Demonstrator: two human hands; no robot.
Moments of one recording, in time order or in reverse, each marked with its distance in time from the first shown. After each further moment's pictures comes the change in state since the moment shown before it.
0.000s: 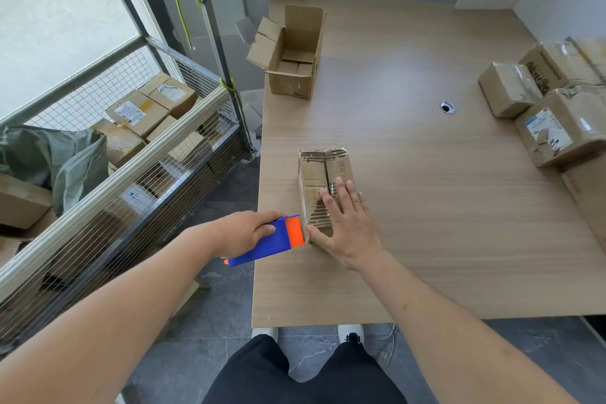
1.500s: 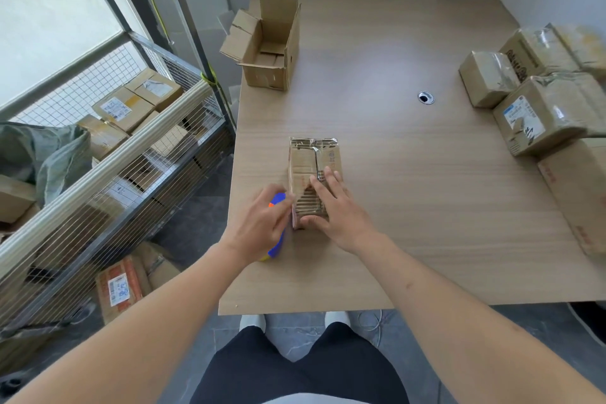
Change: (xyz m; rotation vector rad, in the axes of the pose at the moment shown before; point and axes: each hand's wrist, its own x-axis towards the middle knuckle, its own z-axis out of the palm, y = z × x) left_hand 0.029 0.097 0.062 0.141 0.863 0.375; right_hand -0.011 0.057 -0.040 0.249 -0.146 -0.030
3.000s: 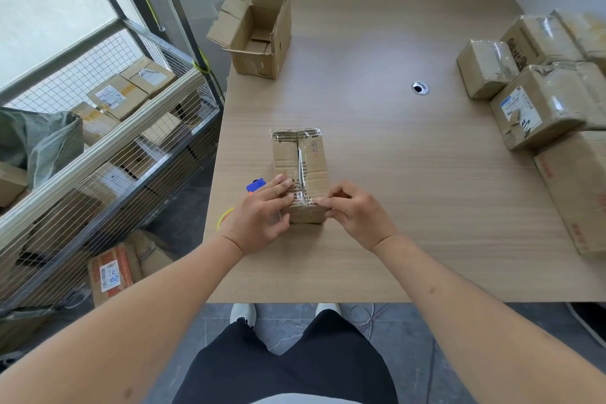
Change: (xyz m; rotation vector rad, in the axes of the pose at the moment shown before) left_hand 0.007 0.020 0.050 -0.210 0.052 0.046; right_hand -0.025 0.088 -0.007 0.156 0.316 -0.439
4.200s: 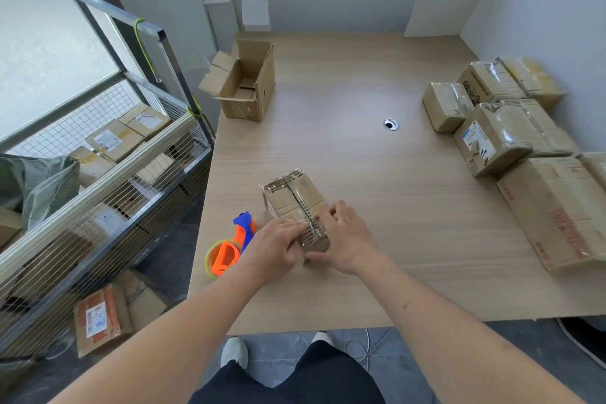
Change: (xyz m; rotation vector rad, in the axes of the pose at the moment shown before) left_hand 0.037 0.082 0.002 0.021 -0.142 -0.134; right_hand 0.001 -0.030 -0.039 -0.399 -0.305 0.406
